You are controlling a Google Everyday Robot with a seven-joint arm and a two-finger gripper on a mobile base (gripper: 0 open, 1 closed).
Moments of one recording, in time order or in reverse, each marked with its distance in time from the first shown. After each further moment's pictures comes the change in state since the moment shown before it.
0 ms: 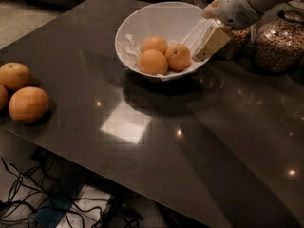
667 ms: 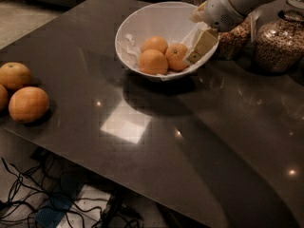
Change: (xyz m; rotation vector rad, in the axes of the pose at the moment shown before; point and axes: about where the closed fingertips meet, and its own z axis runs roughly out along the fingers) arm -0.010 0.000 0.031 -0.057 0.016 -0.038
